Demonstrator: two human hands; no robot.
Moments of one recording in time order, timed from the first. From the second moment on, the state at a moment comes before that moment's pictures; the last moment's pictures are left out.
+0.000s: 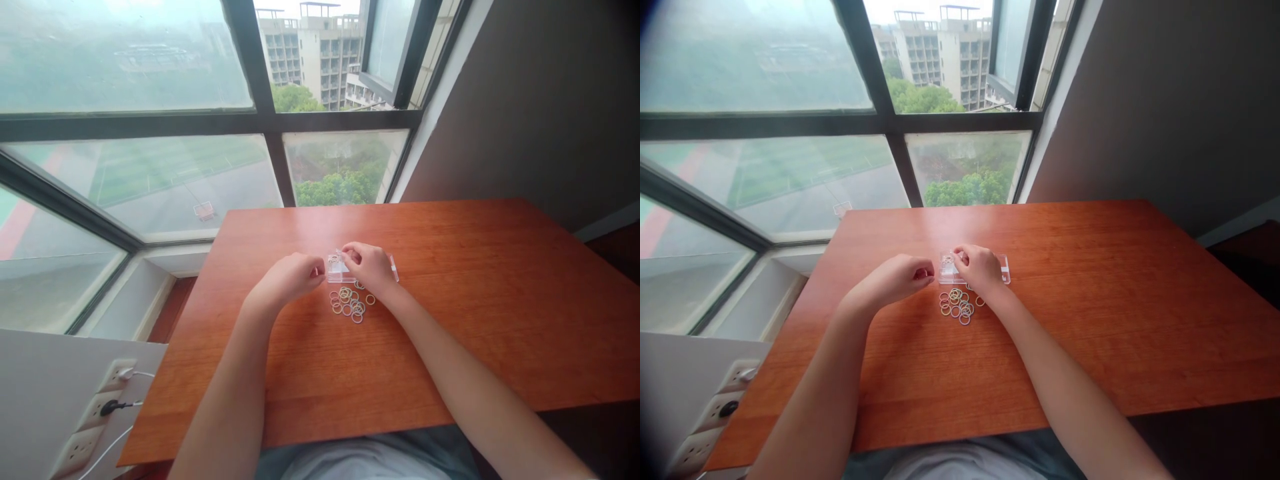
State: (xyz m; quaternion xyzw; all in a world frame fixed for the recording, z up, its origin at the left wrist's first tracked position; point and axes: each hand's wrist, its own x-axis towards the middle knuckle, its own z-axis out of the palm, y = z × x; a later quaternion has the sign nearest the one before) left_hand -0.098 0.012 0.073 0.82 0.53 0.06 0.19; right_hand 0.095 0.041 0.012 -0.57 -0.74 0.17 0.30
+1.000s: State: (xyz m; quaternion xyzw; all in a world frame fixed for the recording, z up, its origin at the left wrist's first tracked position) left_hand -0.049 -0.003 0.052 0.90 0.41 -0.06 0.15; right_hand 0.130 0.029 0.037 -0.54 -0.79 0.20 0.23
